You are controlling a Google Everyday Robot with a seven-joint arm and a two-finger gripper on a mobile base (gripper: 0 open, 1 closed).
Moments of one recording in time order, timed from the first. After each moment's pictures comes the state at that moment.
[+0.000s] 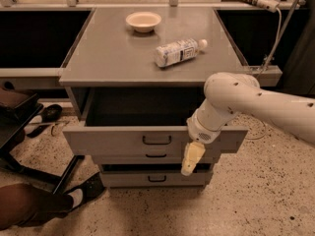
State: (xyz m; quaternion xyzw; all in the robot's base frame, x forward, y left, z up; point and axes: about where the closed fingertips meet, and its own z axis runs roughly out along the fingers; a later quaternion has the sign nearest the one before) arm 0.529 -0.105 0.657 -0.63 0.76 0.11 0.12
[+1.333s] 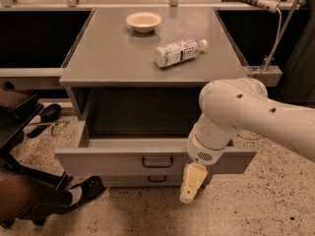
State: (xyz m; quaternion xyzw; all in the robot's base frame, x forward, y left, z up) arm 0.435 -0.092 0.697 -0.61 0.78 0.09 0.07
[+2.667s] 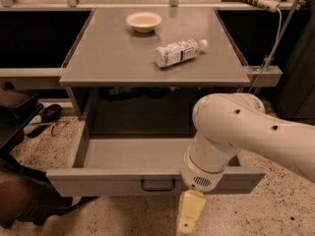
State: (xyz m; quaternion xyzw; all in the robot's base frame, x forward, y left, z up) arm 0.355 -0.072 0.699 -0.62 0.77 0.14 0.02
